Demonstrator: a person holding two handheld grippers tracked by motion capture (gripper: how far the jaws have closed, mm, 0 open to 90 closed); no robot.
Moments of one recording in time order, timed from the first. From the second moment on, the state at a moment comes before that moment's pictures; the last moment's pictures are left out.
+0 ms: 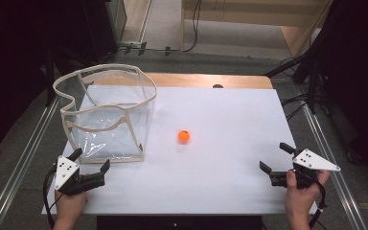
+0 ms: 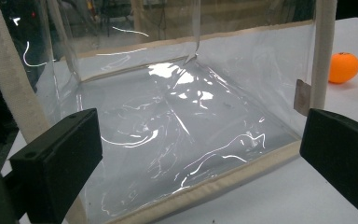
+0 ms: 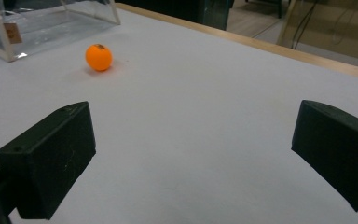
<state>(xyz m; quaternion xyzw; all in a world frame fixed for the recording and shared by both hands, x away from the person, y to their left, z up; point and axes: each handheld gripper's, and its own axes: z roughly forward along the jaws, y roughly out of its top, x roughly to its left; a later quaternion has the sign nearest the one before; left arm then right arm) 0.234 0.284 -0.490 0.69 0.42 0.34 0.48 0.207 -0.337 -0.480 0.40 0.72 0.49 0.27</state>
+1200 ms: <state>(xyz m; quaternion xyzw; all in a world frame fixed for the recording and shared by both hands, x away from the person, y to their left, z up) 0.234 0.283 -0.490 0.69 0.42 0.34 0.48 0.259 -0.299 -0.422 0.35 0.77 0.49 0.21</state>
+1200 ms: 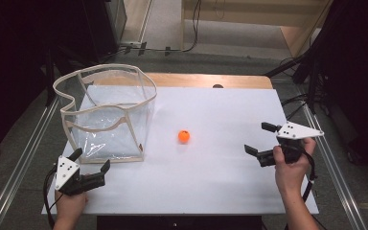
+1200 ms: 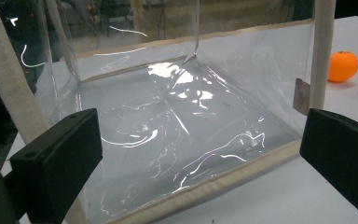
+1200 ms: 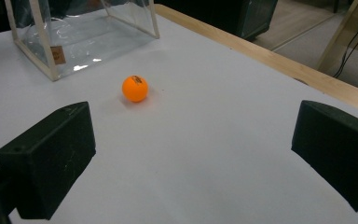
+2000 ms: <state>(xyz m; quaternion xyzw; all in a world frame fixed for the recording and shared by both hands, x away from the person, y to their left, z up) 0.234 0.283 -0.491 0.69 0.42 0.34 0.48 0.283 -0.277 -0.406 0.32 0.79 0.48 0.19</state>
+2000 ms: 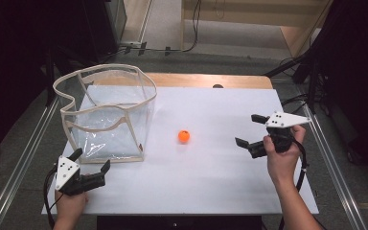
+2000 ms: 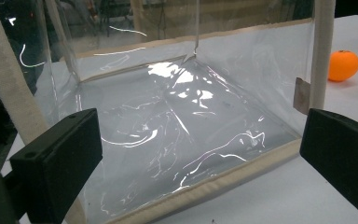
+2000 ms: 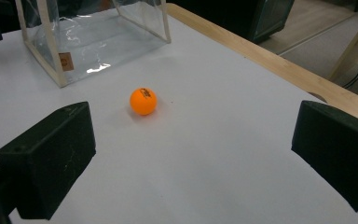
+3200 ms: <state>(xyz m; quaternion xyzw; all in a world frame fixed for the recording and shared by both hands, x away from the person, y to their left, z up) 0.234 0.283 -0.491 0.69 0.42 0.34 0.48 0.321 -0.240 -0.391 0.29 0.83 0.45 0.16</state>
